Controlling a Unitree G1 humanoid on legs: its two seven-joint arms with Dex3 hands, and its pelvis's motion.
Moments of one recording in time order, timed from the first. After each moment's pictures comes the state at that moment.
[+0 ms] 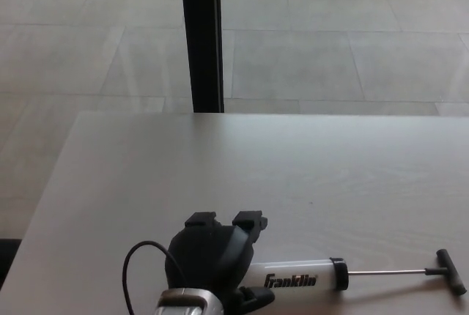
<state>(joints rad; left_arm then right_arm) -0.18 0.12 -0.56 0.00 1.11 0.43 -0.10 0.12 -0.36 -0.65 0.29 0.32 -0.25 0.11</state>
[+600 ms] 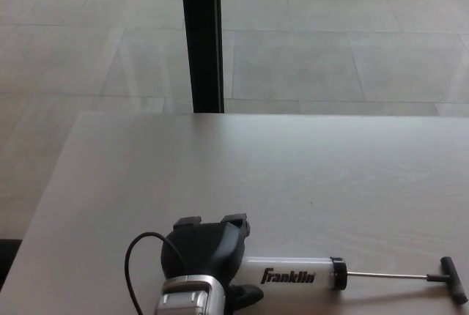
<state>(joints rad) -0.25 0.08 -0.61 0.07 1.16 0.61 -0.22 0.08 -0.37 -0.65 0.25 0.33 -0.26 0.10</state>
